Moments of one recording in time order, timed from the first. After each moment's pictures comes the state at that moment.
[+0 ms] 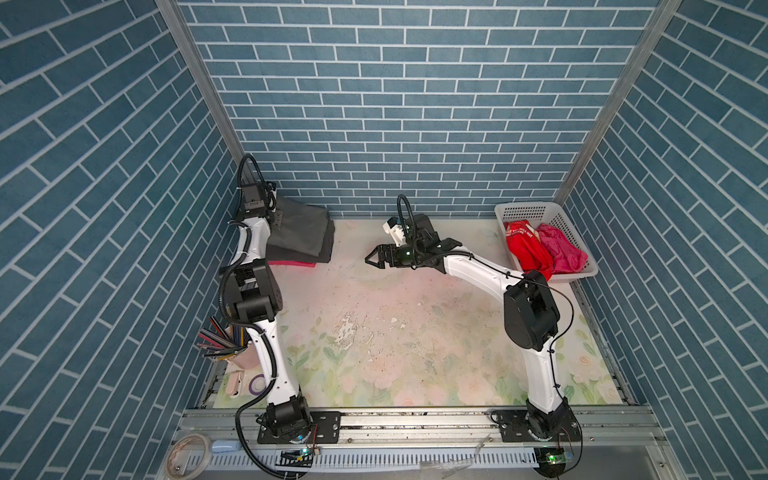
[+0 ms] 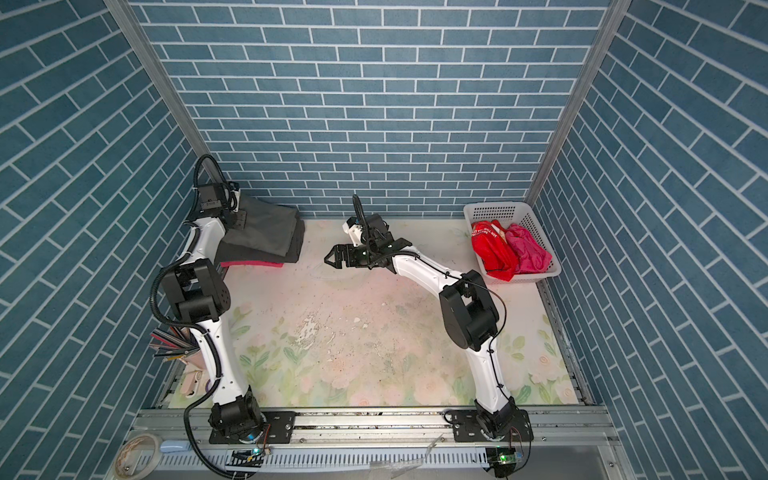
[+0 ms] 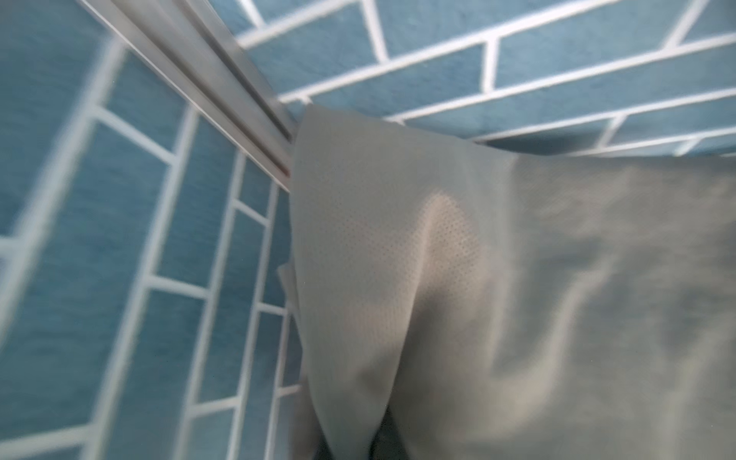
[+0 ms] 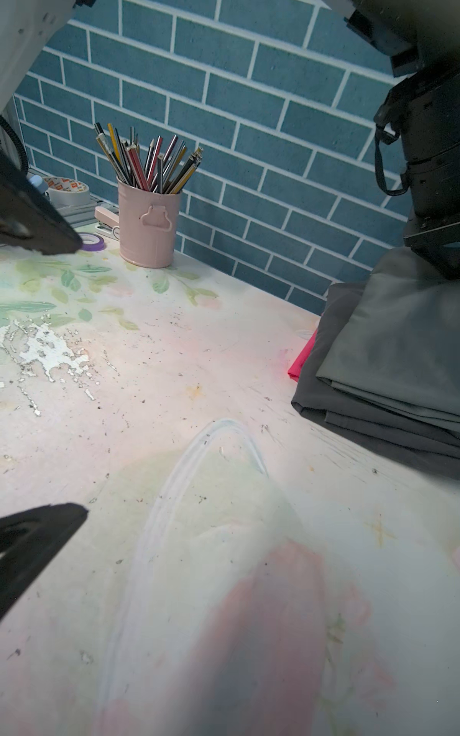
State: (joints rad) left arm 0.29 2.32 2.17 -0.51 -0.10 0.36; right arm 0.74 2.11 1.76 -0.29 -0.53 0.49
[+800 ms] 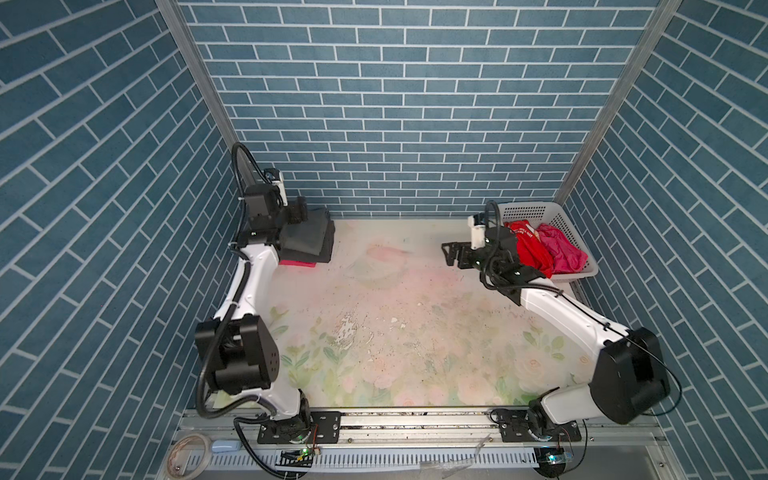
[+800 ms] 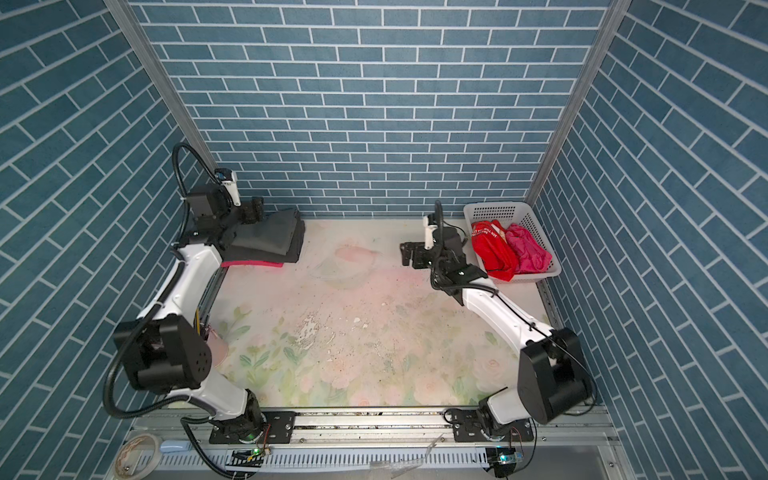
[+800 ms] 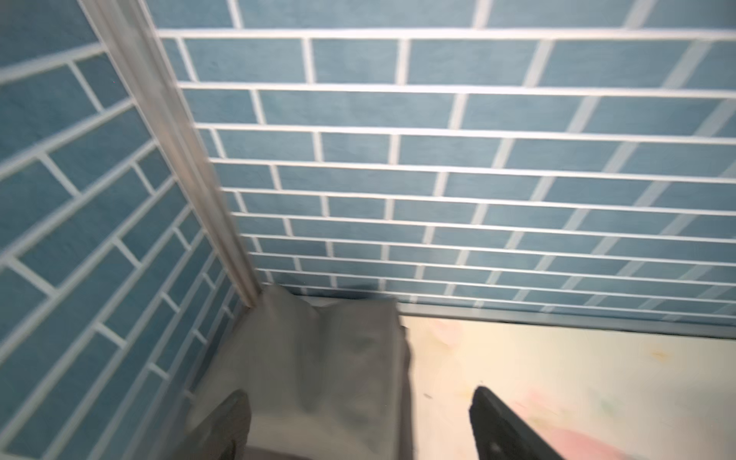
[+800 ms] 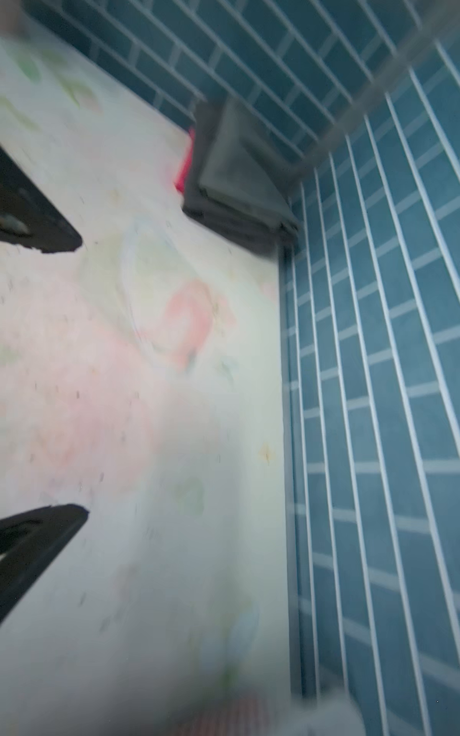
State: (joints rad) left arm 0.09 1.53 1.34 -0.08 0.06 -0.03; right arm 0.44 1.38 0.97 0.00 0.01 0.28
